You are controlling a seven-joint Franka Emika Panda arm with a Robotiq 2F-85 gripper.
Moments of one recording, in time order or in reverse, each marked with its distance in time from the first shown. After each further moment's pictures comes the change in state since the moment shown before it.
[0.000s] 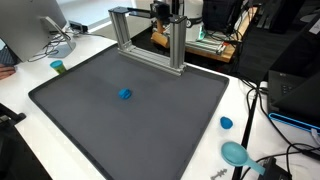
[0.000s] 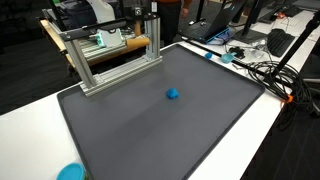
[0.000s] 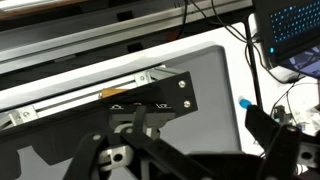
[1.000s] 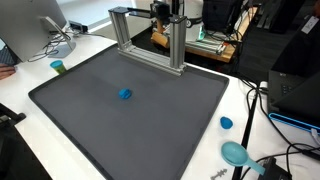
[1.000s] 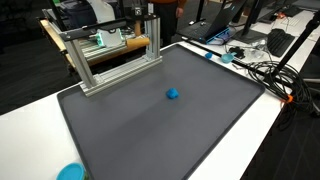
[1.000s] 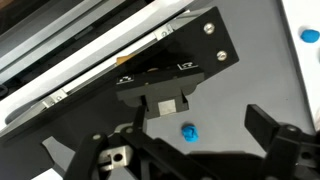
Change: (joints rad) arm -0.072 0.021 0.156 -0.169 -0.111 0.363 0.279
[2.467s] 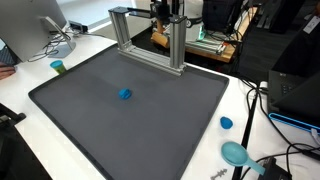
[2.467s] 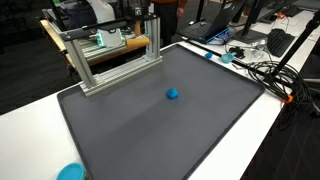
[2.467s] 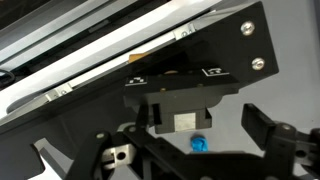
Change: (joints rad) arm 0.010 0.067 0.012 -0.057 -0.071 0.080 -0.042
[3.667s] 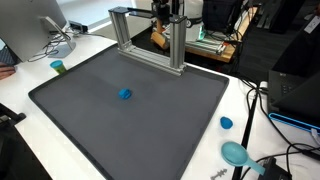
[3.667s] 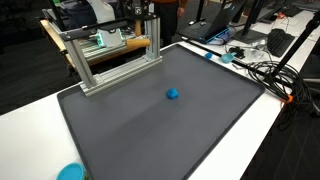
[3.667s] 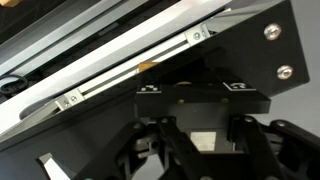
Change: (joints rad) arm 0.001 0.007 0.018 -0.057 -0.048 0.049 0.065
